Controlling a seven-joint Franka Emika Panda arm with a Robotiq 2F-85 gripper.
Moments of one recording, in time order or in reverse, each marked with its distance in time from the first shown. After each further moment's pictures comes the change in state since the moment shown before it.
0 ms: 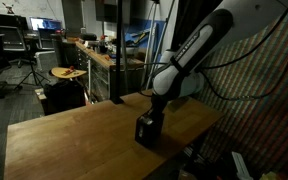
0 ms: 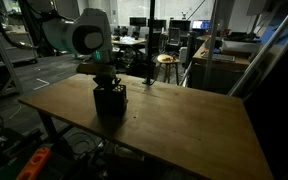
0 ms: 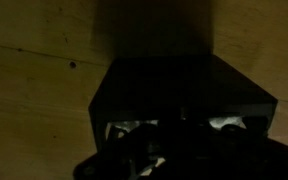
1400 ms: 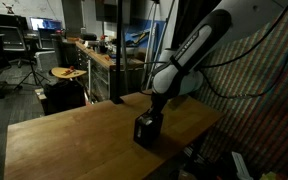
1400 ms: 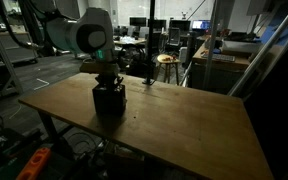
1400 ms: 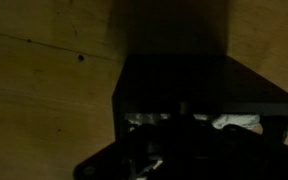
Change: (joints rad) arm -0.002 0.009 -0.015 0.027 -0.040 -0.020 -0.011
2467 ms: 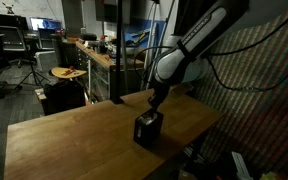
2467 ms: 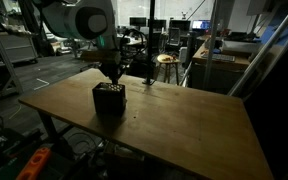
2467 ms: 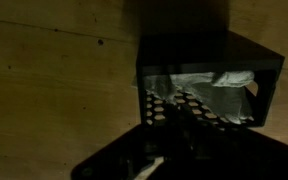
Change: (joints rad) arm 0.002 -0.109 -0.025 0.009 0.001 -0.063 0.049
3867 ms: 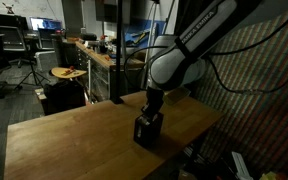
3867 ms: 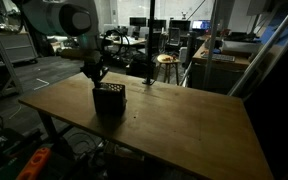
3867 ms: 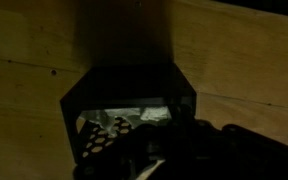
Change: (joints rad) arm 0.072 -0.049 0.066 -0.045 0.008 -0.119 0.116
